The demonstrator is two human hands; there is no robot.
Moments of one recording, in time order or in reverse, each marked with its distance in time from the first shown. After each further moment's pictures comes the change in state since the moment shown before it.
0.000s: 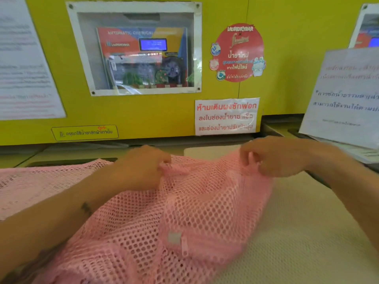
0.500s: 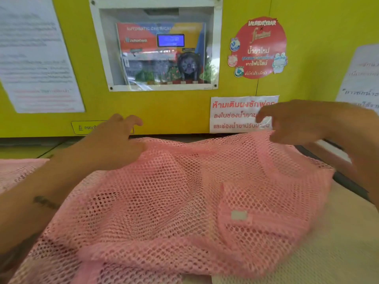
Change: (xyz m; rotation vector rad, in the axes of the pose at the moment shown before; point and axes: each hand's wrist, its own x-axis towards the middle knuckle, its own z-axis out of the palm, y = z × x) left_hand -0.030 -0.055 -0.041 -0.184 0.155 -0.276; right_hand 0.016 -0.002 -0.044 -0.115 0.230 0.106
